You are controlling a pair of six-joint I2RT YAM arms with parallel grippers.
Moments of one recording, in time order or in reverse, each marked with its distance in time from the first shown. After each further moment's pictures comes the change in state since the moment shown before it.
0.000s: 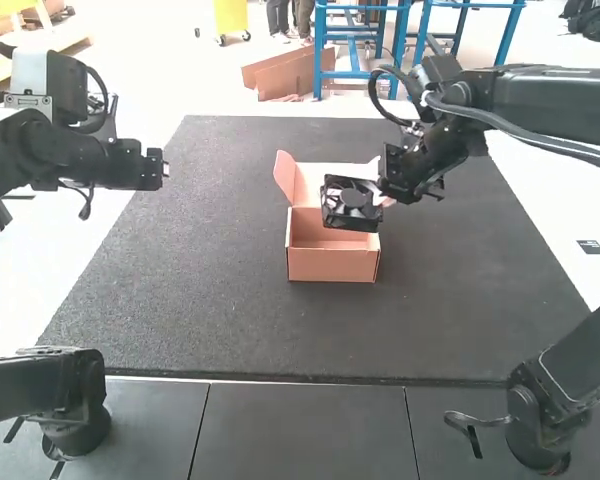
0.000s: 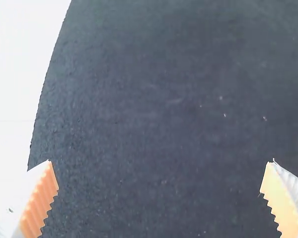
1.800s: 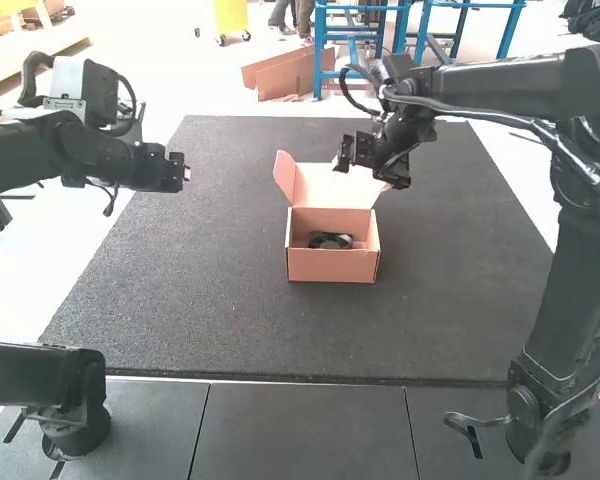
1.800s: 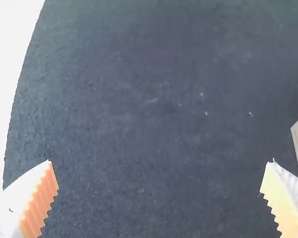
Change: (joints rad) left arm -0.080 0.149 0.007 0.101 0.011 0.000; right arm -0.030 0.310 0.264 0.093 0.058 0.002
